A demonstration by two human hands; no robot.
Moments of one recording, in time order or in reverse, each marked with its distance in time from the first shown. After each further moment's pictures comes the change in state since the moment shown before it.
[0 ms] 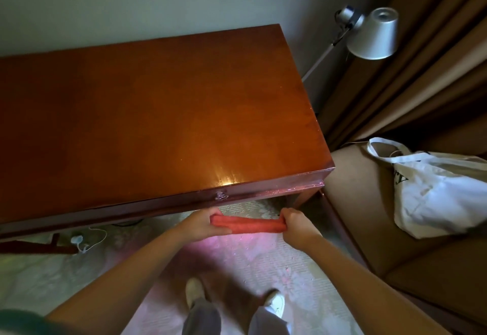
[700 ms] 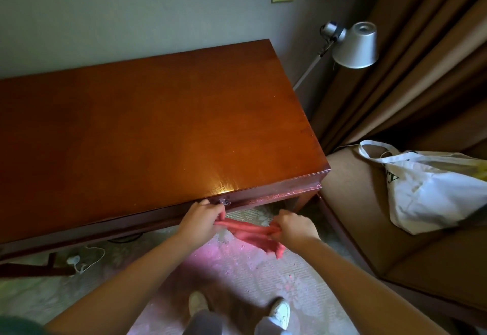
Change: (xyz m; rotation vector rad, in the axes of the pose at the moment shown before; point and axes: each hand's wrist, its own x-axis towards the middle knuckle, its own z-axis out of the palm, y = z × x) left_hand -0.024 0.027 -0.023 0.521 0.282 0.284; right_hand -0.020 -0.032 -0.006 -0.260 0.056 -0.055
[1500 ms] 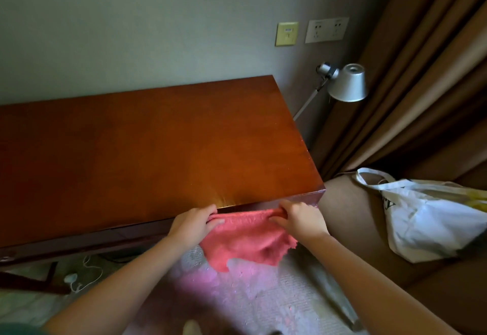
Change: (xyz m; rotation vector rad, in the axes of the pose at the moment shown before) left_hand -0.021 0.007 -0.039 0.075 0.089 -0.203; right_hand -0.021 0.003 -0.060 0.008 0.402 -0.095
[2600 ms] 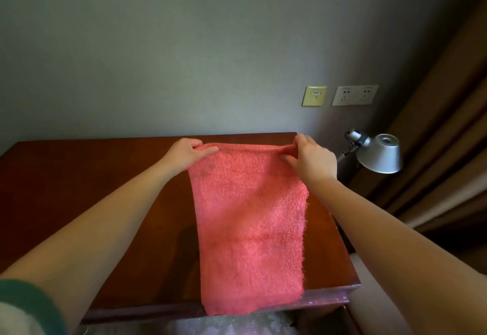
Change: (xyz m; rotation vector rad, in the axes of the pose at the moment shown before) left_hand 0.182 -0.073 -0.223 -0.610 0.382 -0.060; right_hand 0.219 -0.064 -0.173 -0.106 0.439 -0.029
